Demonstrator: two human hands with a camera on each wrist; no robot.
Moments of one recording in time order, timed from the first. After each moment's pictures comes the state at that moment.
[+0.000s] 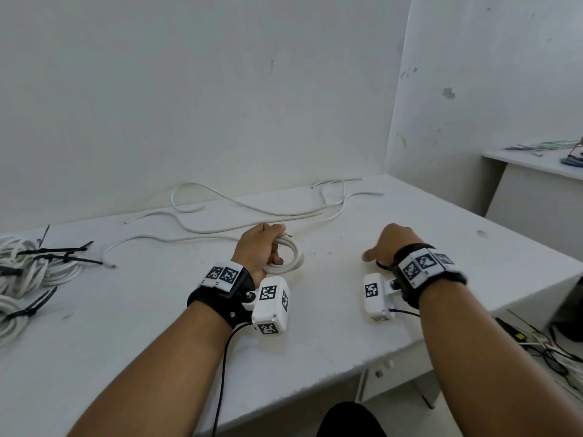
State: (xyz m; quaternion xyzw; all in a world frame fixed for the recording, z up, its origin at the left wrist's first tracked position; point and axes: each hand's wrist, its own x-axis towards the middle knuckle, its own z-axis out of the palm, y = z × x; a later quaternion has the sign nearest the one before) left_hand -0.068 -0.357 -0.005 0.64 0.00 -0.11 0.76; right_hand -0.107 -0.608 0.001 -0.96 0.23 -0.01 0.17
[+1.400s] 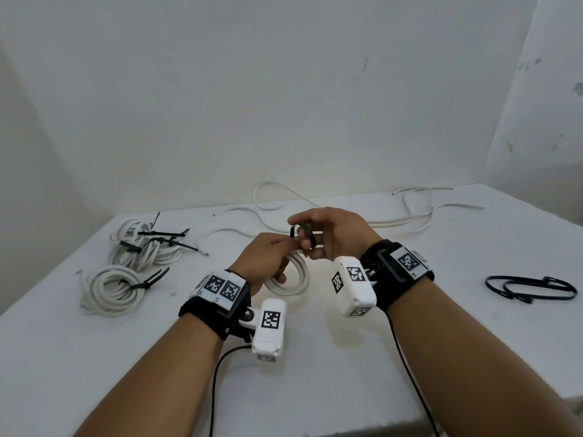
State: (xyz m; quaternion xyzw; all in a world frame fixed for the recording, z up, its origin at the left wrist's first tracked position) left_hand -0.076 -0.228 0.007 0.78 -0.08 -0.05 0.62; right_hand -0.057 -0.395 0.029 -0.60 -0.17 0.17 0.77
